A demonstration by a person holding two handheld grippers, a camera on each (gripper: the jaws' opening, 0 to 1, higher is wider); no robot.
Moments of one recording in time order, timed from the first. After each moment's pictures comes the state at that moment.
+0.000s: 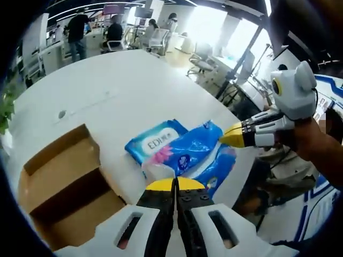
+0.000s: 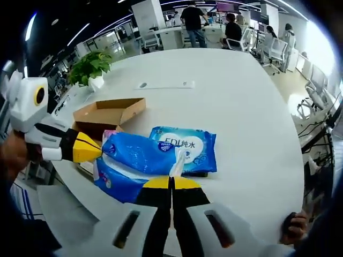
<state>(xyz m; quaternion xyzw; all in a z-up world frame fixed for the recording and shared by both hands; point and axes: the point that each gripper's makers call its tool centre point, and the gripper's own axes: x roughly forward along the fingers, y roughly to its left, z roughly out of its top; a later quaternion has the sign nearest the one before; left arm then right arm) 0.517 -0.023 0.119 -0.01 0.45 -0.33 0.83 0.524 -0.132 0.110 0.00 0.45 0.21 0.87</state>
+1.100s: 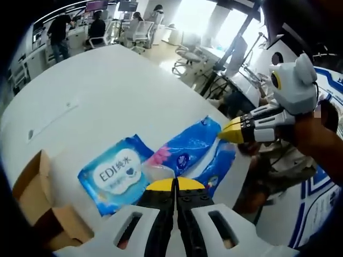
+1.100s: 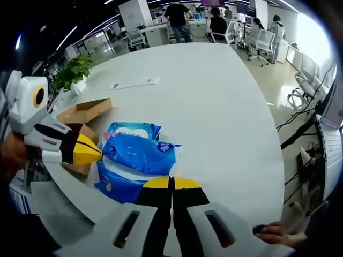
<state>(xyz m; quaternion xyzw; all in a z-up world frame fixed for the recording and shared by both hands) 0.541 -0.145 0.096 0.01 0.47 -0.37 0.80 0.545 -0.251 0.092 0.01 0.47 0.17 0.87</state>
